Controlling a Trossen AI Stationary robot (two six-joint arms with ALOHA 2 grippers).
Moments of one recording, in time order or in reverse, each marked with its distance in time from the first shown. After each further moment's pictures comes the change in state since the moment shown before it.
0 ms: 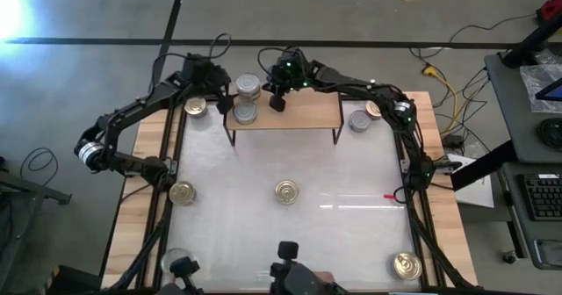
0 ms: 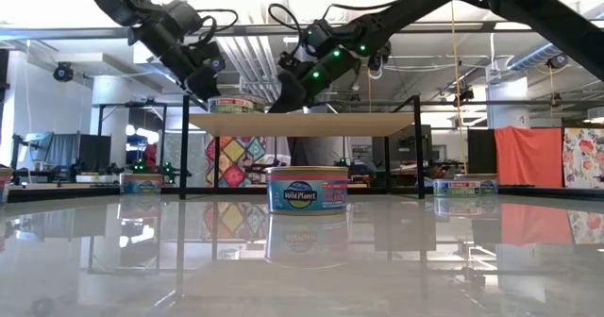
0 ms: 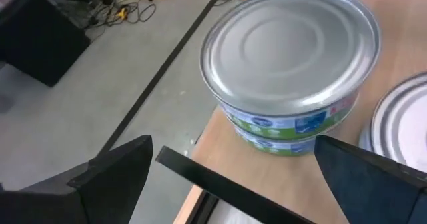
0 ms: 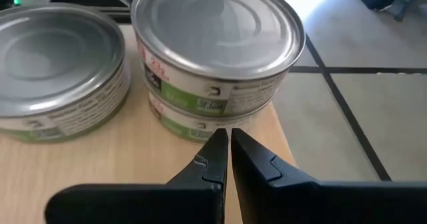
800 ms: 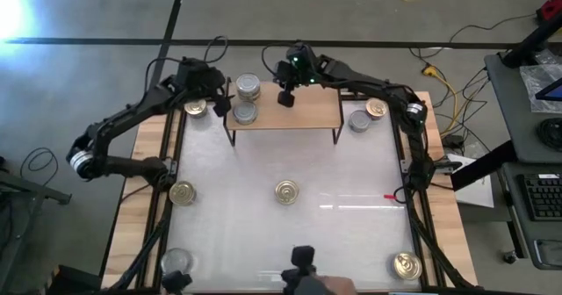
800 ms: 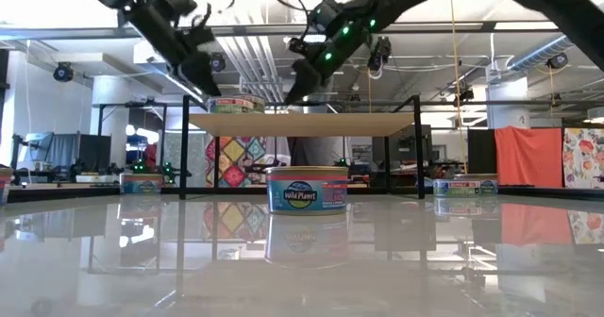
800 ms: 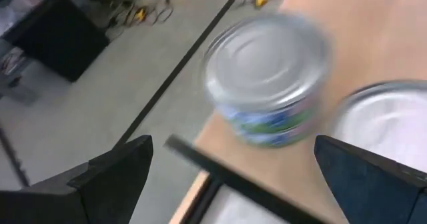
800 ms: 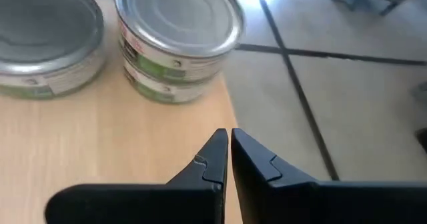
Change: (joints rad) left arm -0.089 -0.123 0.000 -0.082 -0.119 -0.076; right arm 0.013 -0.128 0.000 -0.182 0.186 -0.103
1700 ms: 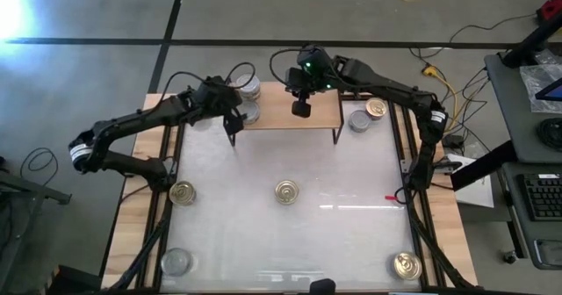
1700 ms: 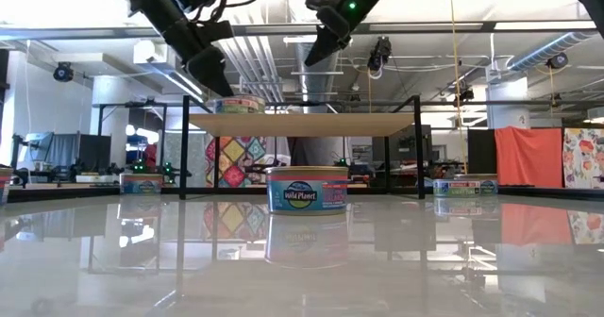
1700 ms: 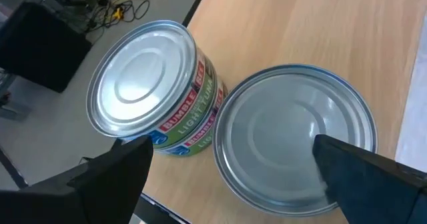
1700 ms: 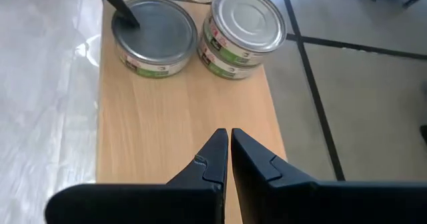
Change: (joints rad) left arm -0.268 0.055 -0.002 -0.049 -0.191 -0.052; right arm 0.102 -0.194 -0.006 -0.283 0.058 0.017
